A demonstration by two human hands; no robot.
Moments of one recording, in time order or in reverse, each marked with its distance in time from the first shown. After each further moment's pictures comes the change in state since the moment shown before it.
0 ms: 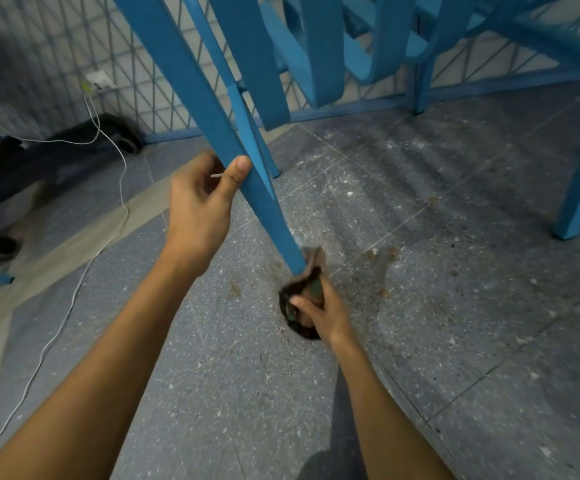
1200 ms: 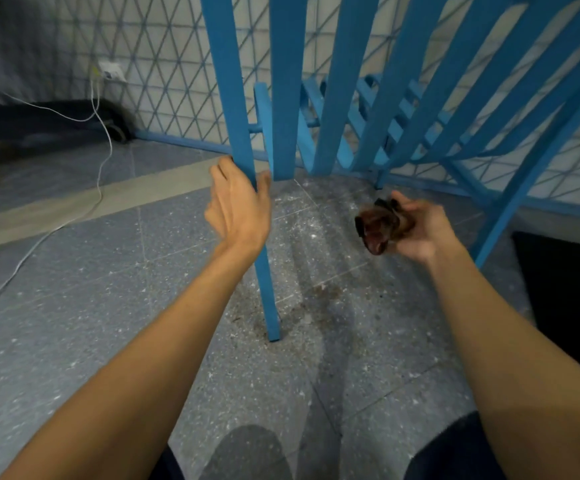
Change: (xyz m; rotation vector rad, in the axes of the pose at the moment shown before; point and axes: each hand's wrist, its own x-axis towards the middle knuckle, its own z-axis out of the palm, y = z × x) left_hand 0.004 0.065 0.031 0.437 0.472 -0.247; right_hand -0.033 -0.266 -0.174 0.496 0.060 0.116
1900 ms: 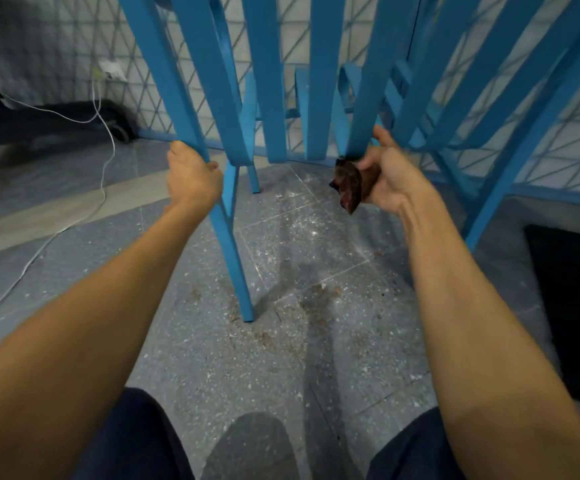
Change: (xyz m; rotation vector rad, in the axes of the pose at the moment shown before) left_hand 0.070 -0.013 -0.001 0.103 -0.101 -0.175; right_hand 0.032 -0.028 0.068 -0.204 -0.185 -0.240
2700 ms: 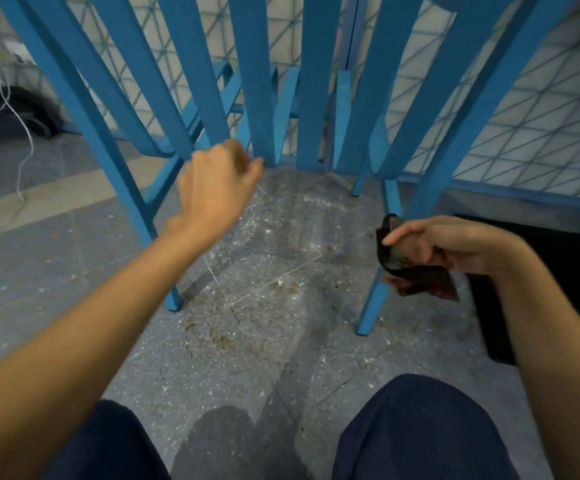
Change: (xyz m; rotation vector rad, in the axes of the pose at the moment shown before) left_hand -0.063 0.055 0.006 0.011 -0.148 0.536; right_hand -0.128 -0.042 -0.102 -0.795 0.141 0.454
